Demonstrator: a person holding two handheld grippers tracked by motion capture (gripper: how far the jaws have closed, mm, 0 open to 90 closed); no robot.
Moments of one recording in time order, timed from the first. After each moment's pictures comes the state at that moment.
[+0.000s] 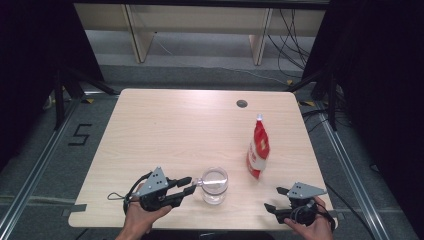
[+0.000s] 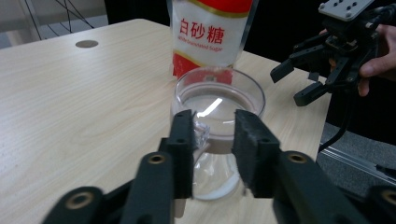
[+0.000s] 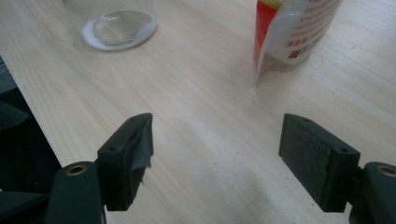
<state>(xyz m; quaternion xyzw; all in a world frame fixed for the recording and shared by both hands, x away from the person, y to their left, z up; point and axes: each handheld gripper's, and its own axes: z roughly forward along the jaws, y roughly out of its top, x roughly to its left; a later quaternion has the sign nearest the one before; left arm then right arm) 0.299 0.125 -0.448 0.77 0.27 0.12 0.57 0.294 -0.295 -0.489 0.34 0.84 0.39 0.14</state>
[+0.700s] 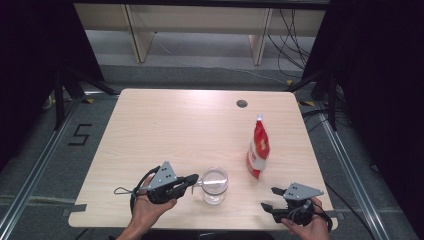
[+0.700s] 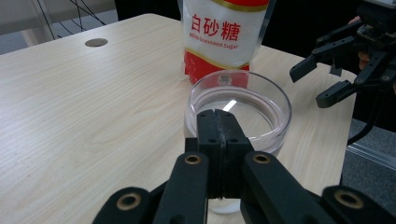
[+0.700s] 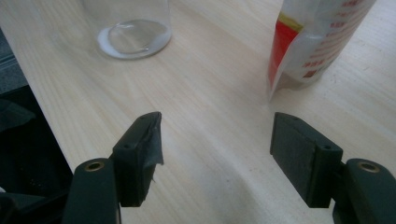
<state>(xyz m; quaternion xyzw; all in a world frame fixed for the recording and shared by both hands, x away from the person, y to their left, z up) 0.315 0.109 -0.446 0.78 0.27 0.15 0.54 0.292 -0.284 -0.486 0.32 0.85 0.40 0.15</state>
